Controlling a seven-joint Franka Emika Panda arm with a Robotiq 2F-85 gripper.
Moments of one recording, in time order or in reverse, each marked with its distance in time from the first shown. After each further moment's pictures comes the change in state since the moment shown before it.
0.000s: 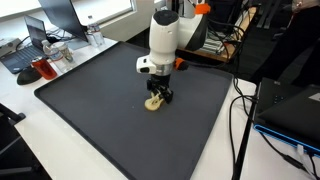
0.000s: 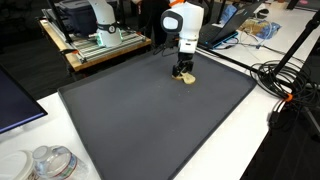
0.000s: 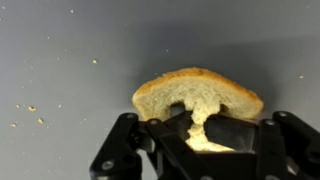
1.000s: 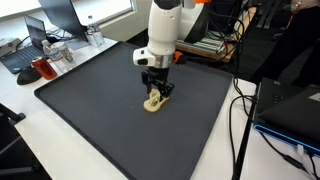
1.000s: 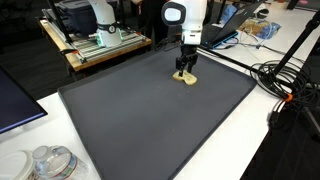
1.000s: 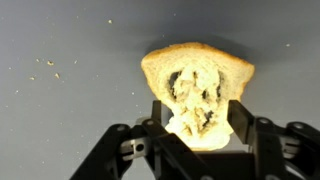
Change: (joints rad) arm 0.002 -0.066 -0.010 0.000 -0.086 -0.012 0.000
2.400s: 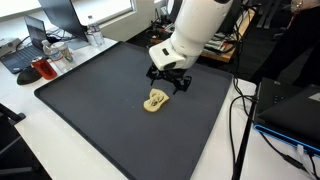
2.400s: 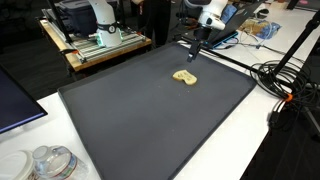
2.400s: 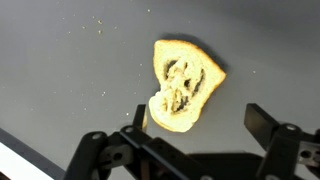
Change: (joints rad) arm 0.022 0.001 0.129 0.240 -0.263 -0.507 -0.112
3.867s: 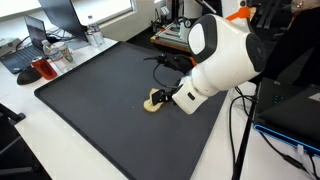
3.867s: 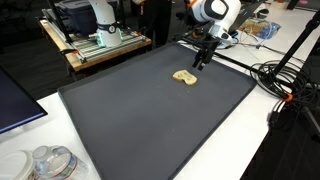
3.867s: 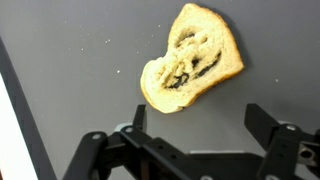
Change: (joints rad) arm 0.032 0.282 0.080 0.326 -0.227 -0.253 -0.271
